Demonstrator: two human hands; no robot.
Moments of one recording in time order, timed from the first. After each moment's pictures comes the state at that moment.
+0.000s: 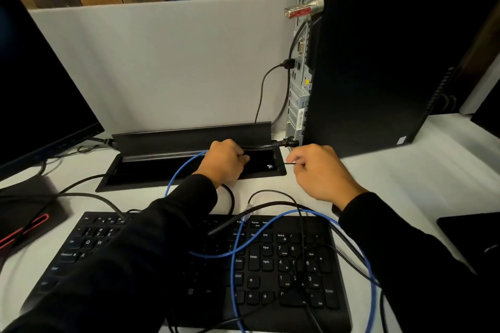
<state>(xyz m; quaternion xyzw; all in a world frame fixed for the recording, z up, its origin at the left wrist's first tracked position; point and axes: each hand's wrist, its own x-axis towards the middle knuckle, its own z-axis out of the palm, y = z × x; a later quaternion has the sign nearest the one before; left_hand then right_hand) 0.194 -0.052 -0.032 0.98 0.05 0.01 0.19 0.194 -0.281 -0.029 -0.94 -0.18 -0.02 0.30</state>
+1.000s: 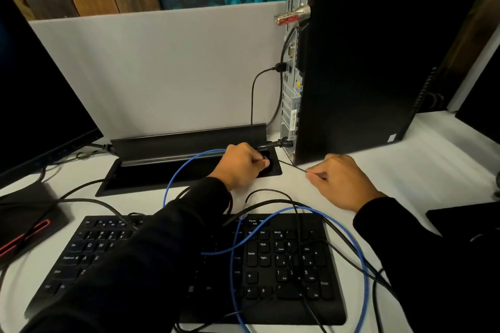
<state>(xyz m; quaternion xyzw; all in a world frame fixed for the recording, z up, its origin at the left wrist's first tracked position) 0.190 -0.084 -0.032 0.95 -0.04 -0.01 0.30 0.190 -0.332 -0.048 -0.96 -0.20 -0.06 0.19</state>
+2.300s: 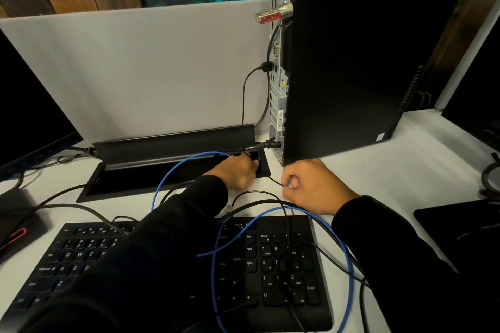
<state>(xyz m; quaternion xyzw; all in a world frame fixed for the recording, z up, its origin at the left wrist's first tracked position) 0.218 -0.096 -0.052 0.97 0.01 -0.14 0.21 0.177 -0.309 -0.034 -0.93 -0.24 0.03 0.27</state>
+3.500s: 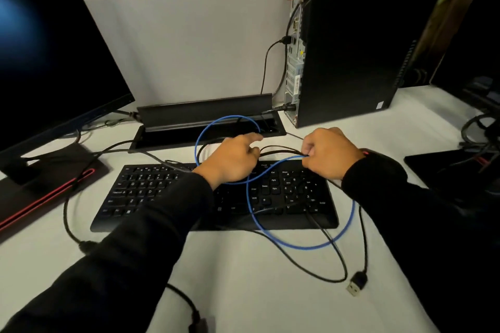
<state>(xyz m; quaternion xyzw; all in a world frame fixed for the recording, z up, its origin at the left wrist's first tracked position) 0.056 -0.072 -0.006 0.96 -0.05 -0.02 0.28 0.094 -0.299 -0.008 -0.97 -0.14 0.01 0.22</state>
